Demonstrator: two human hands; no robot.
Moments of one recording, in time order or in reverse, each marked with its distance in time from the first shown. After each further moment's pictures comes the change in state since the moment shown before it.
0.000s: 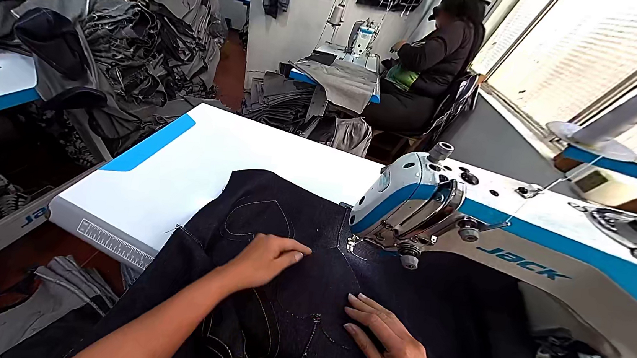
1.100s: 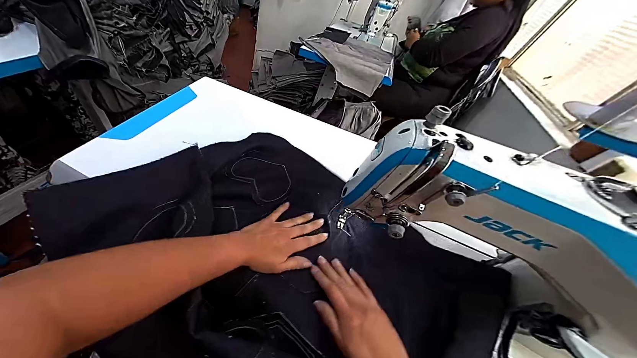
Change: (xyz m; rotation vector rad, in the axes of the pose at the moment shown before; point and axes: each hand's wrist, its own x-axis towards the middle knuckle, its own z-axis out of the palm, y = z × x) left_hand 0.025 -0.015 0.043 0.696 -0.228 0.321; right_hand 0.009 -0.019 -0.001 -0.189 -0.279 -0.070
